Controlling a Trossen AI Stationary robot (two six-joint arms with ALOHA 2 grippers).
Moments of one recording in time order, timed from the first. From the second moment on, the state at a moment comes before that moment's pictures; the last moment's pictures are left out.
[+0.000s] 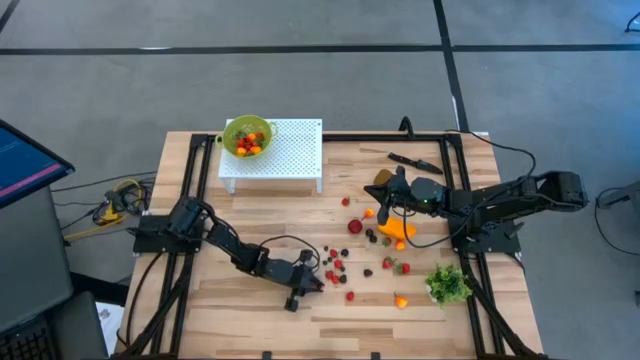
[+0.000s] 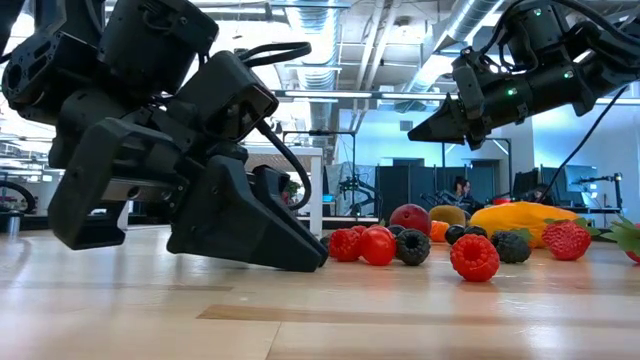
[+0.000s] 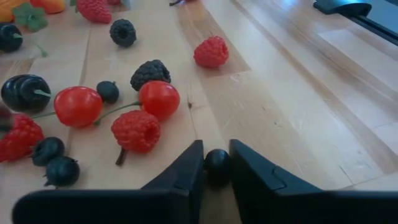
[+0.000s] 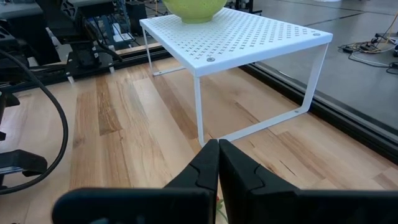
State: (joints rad) left arm -0.40 2.09 0.72 0.89 -0.16 -0.04; right arm -0.14 1.18 0.30 0.63 0.26 0.15
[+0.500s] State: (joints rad) left arm -0.40 2.08 0.71 0.89 -0.17 -0.06; right arm -0.14 1.18 0.30 0.63 0.26 0.15
